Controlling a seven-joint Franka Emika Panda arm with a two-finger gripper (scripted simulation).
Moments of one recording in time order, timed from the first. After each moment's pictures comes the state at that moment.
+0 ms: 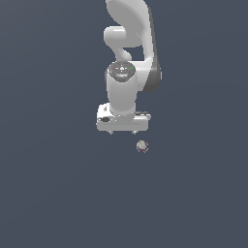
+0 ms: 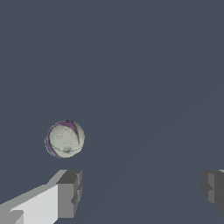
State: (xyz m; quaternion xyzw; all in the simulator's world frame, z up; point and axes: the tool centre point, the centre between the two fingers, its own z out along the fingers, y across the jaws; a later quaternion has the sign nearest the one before) arm -0.006 -0.005 0.158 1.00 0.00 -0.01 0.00
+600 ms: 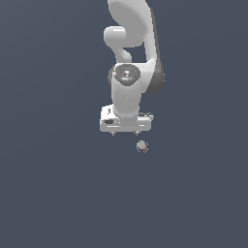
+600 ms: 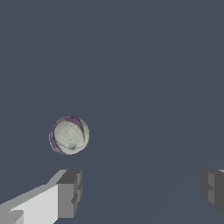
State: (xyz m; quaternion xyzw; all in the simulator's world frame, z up) arm -0.007 0.005 0.152 1.00 0.02 -0.02 0.00
